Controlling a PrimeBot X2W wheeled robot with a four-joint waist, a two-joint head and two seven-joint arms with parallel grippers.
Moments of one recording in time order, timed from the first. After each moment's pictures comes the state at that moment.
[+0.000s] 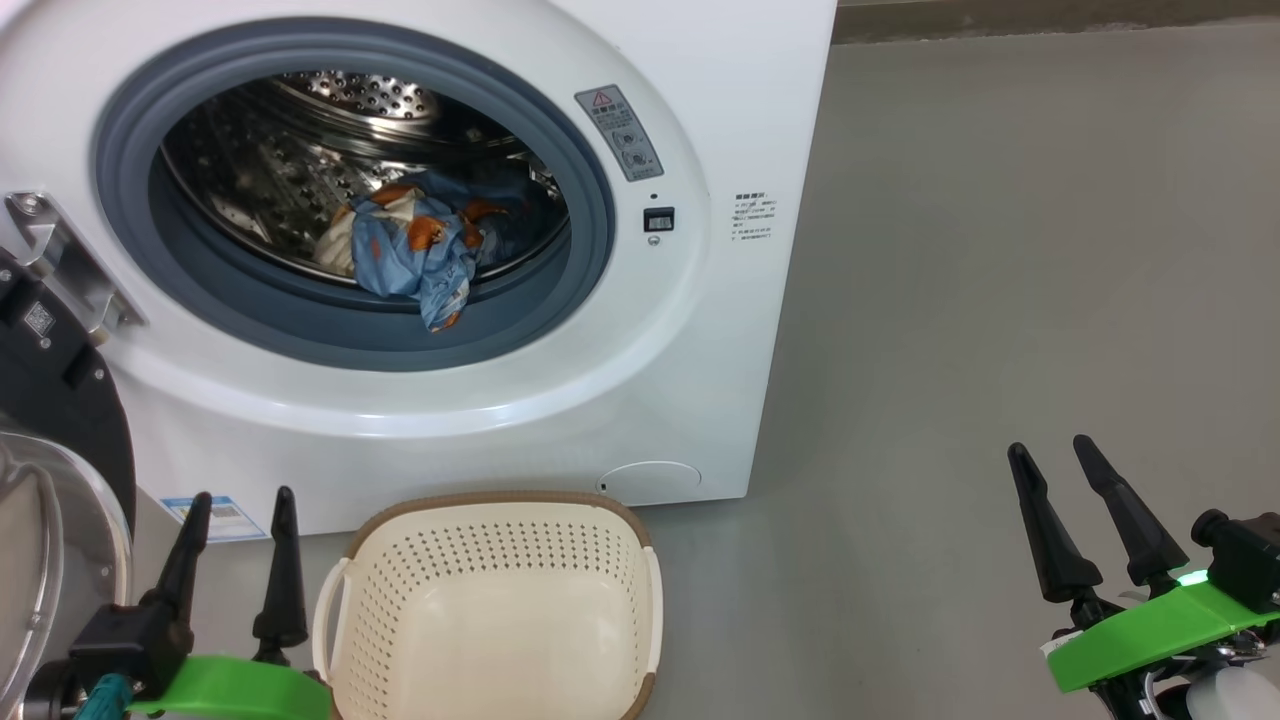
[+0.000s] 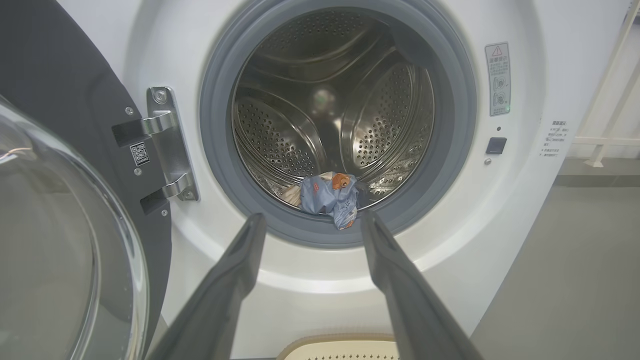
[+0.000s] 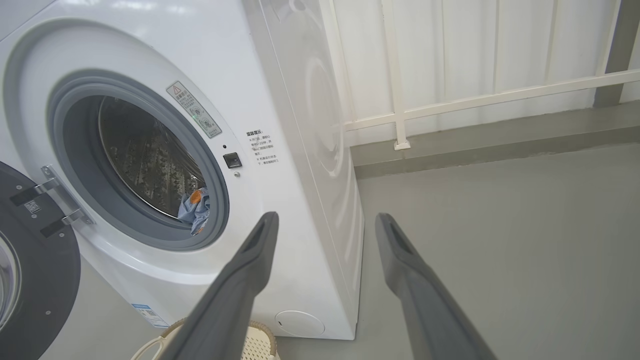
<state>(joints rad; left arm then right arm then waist) -0.16 0.08 0.10 0.33 -0.16 -0.13 -0.26 -0.07 -0.33 0.20 0.18 0.62 0.13 -0.25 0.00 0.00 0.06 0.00</state>
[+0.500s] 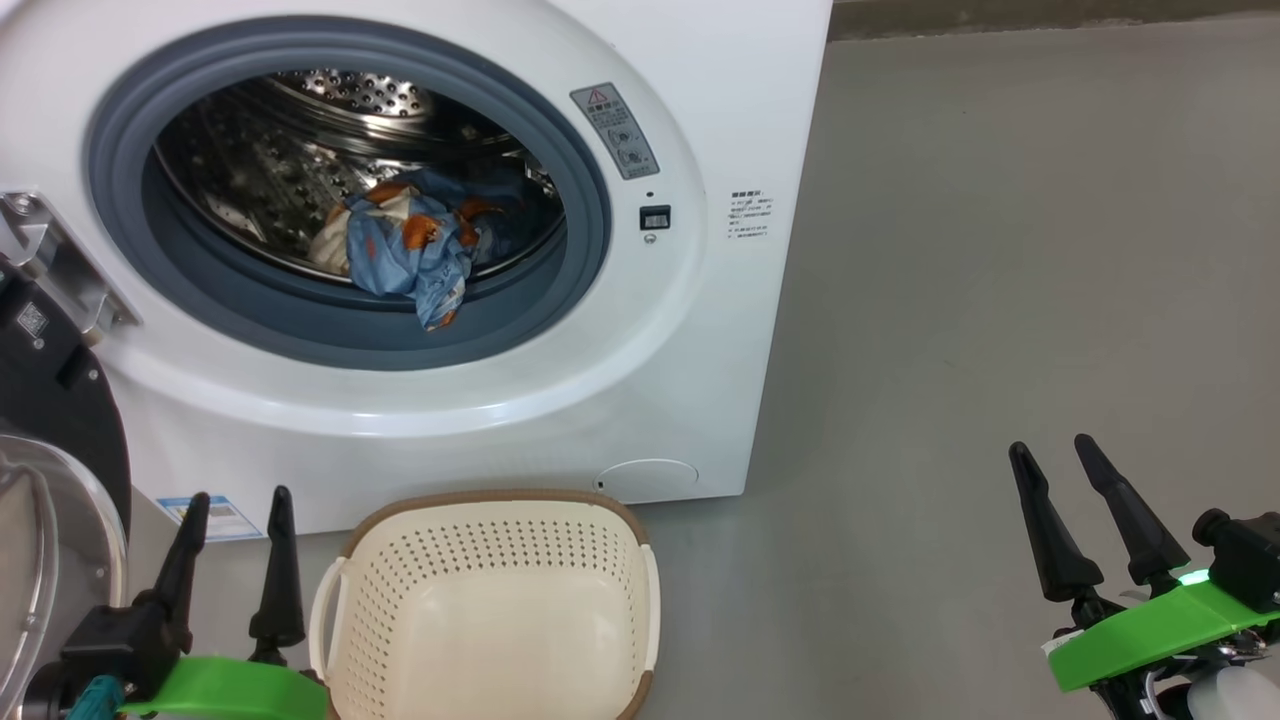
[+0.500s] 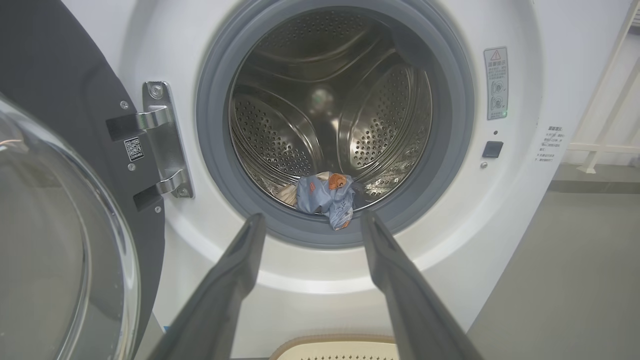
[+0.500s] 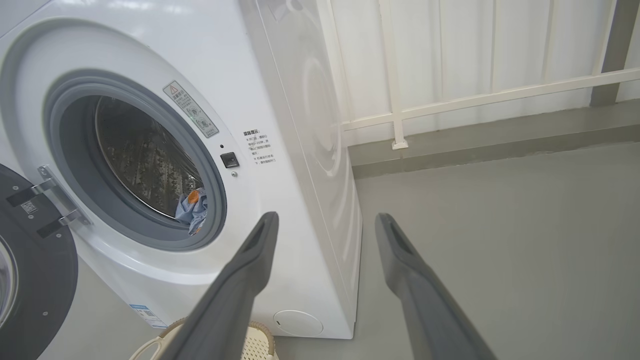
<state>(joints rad) -0.15 0.09 0.10 0.33 -0.19 -0.13 -0.26 -0.07 -0.33 0.20 0.18 0.62 0.13 -0.25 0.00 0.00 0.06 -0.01</state>
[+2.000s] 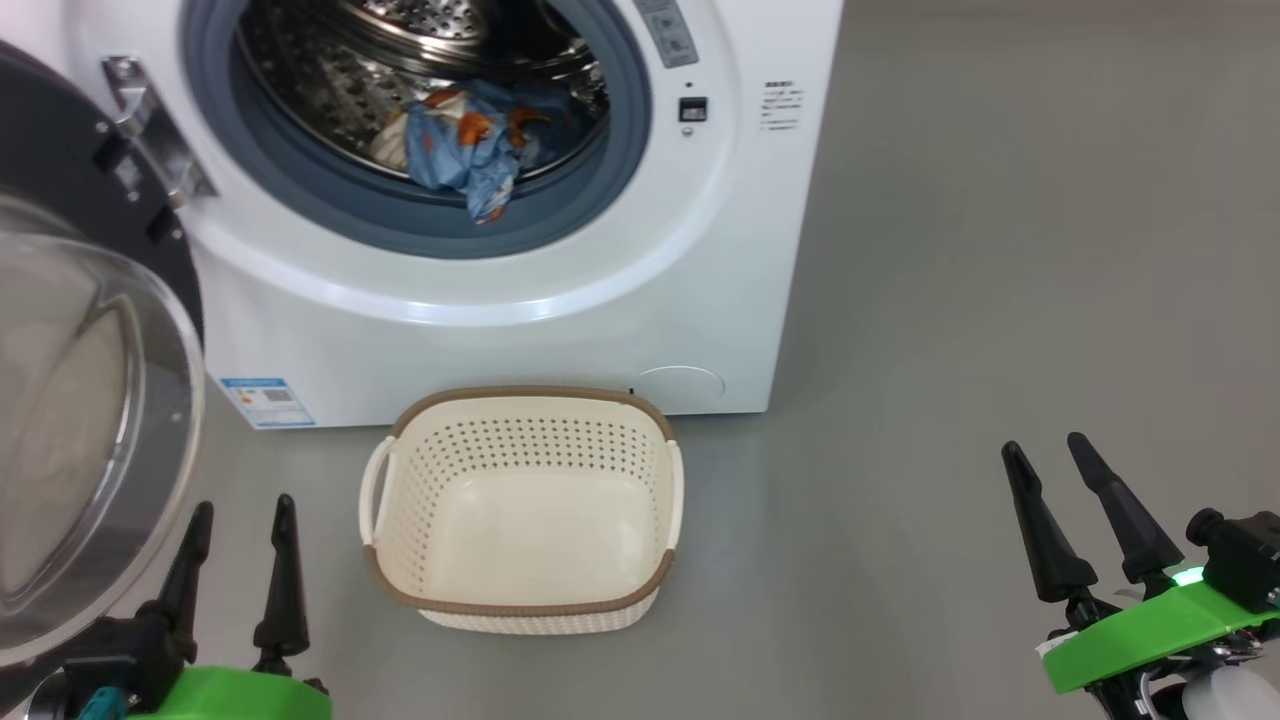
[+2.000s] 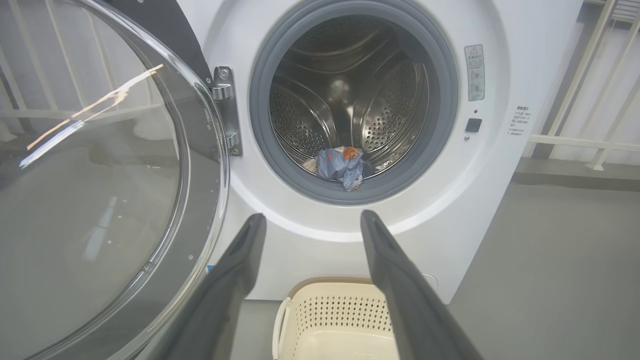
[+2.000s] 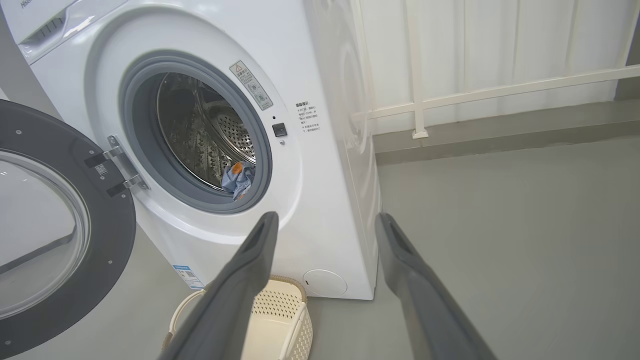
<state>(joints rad) -0.14 0.08 0.10 0.32 -0.19 -0.13 -0.26 -0.07 -0.33 0.21 0.17 0.62 0.13 -0.25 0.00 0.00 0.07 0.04</state>
